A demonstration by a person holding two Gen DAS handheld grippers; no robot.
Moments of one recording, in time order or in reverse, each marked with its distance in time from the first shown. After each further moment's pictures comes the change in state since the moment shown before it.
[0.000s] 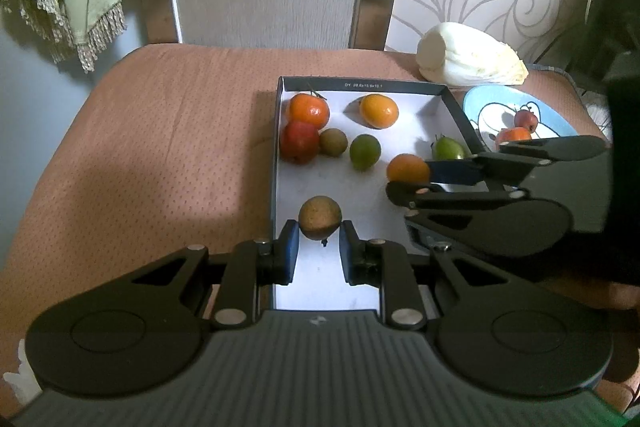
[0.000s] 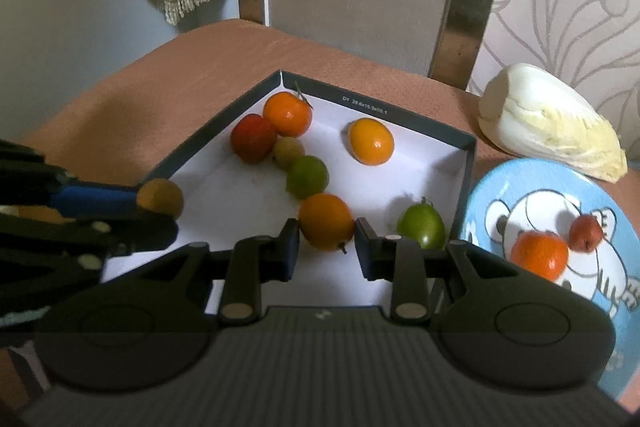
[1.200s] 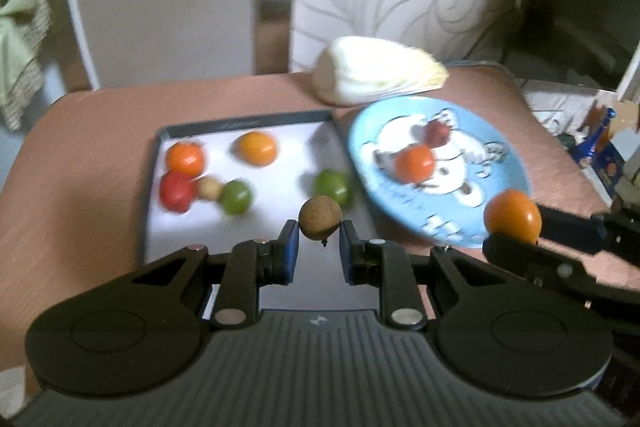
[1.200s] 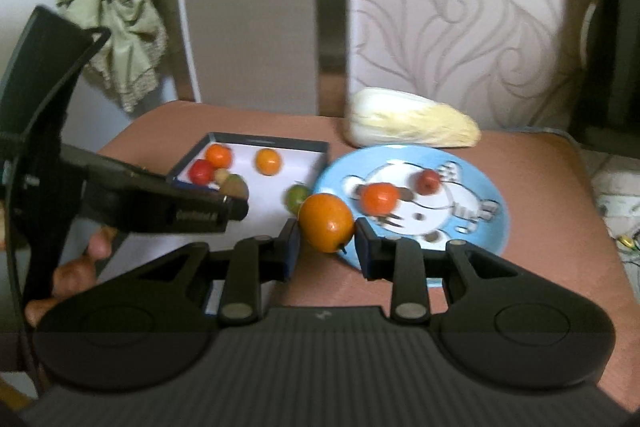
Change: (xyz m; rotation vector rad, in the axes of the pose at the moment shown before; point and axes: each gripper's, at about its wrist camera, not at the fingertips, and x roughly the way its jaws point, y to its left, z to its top) left arm 0.001 -0.086 0.029 0.117 -0.031 -0.135; right arm -0.141 -0.041 -0.058 0.215 -0.186 -0.166
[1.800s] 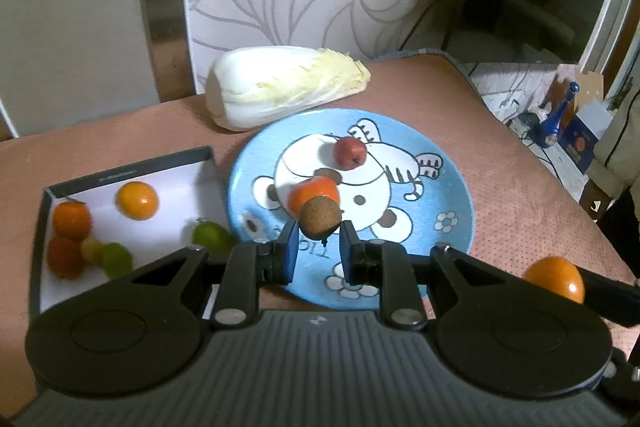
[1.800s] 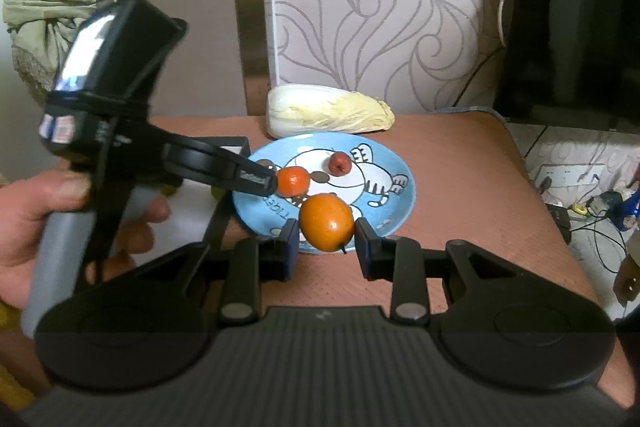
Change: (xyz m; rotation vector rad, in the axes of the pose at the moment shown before) left arm 0.048 -0.071 0.029 0.108 0.015 -0.106; right arm -0.031 -0.039 -0.017 0.088 -0.009 -0.149
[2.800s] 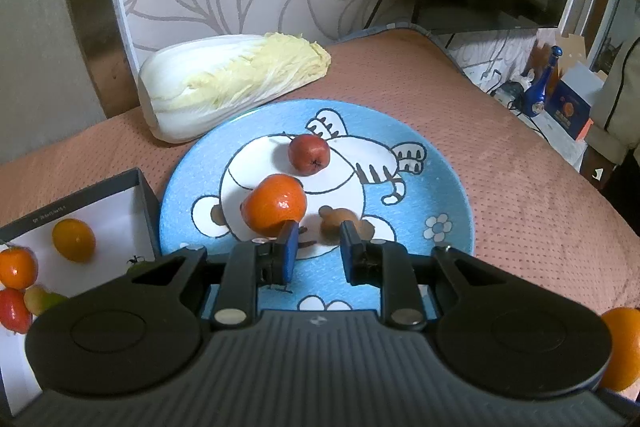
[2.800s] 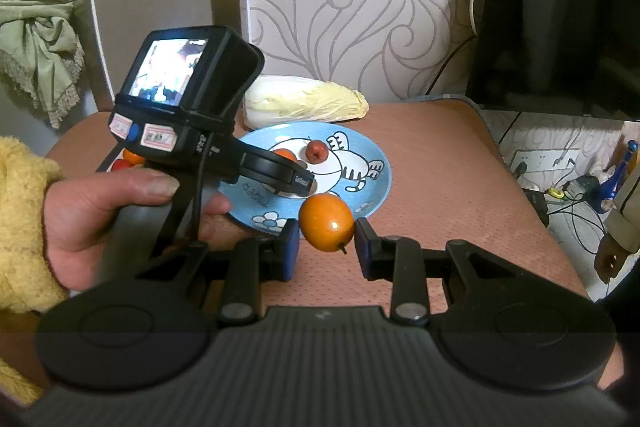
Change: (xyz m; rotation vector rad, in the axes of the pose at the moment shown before) left arm 0.053 -0.025 0.009 0.118 0.024 -0.041; right arm -0.011 0.005 -0.006 0.037 0.017 -0.086
